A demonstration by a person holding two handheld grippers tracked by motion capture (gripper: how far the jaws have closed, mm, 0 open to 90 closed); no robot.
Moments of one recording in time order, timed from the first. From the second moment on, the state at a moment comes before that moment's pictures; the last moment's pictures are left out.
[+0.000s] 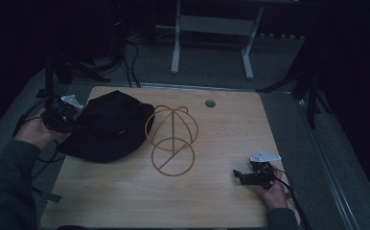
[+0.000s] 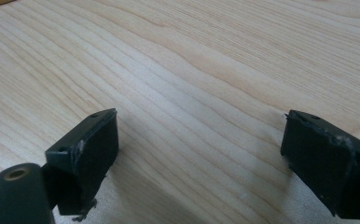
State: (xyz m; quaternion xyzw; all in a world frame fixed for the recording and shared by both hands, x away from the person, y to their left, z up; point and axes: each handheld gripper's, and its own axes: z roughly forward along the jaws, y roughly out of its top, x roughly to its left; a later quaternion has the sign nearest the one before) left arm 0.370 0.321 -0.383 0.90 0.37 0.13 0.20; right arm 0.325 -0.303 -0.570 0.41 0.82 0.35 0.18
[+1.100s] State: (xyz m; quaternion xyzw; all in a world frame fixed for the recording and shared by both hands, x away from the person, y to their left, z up) left arm 0.366 0.339 -0.329 0.90 0.35 0.15 0.22; right arm 0.325 -0.303 -0.570 0.41 0.82 0.36 0.18
